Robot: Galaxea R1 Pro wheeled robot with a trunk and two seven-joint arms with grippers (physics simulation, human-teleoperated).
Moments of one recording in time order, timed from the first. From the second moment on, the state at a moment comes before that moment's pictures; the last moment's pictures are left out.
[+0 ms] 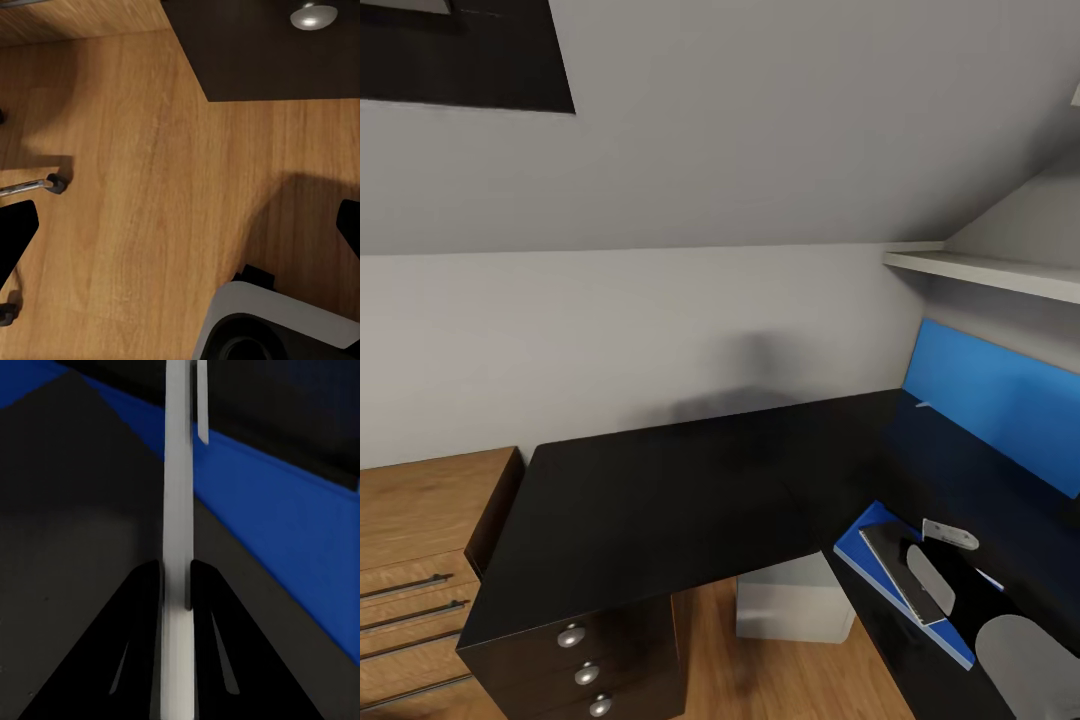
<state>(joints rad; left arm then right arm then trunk) -0.02 -0.04 -0.34 -0.30 0.41 -0.39 0.54 -0.68 -0.26 0.21 -0.55 -0.59 0.38 -0.48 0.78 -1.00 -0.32</state>
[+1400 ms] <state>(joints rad) -0.02 -0.04 -0.34 -0.30 0.41 -0.39 0.54 -0.68 -0.26 0.21 -0.74 -0.58 0.41 -0.48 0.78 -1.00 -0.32</state>
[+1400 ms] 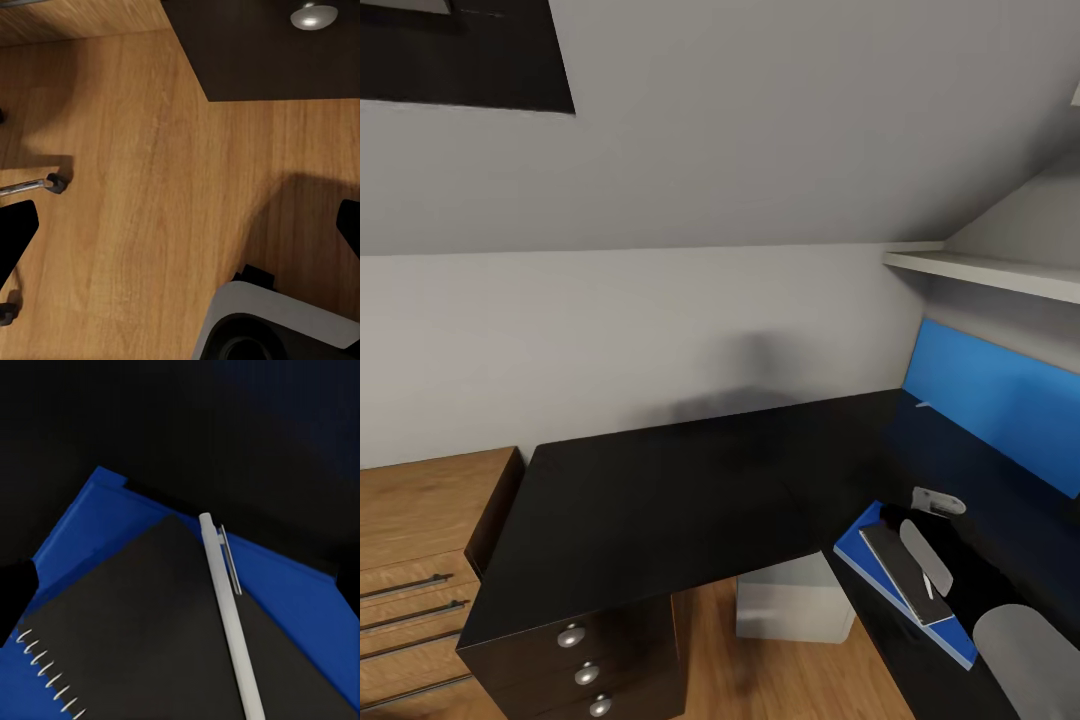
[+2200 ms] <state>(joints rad) -0.02 -0.04 -0.34 -0.30 0.41 -0.39 0.54 -0.59 0.01 0.29 -1.03 -0.58 0.48 -0.68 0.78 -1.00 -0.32</state>
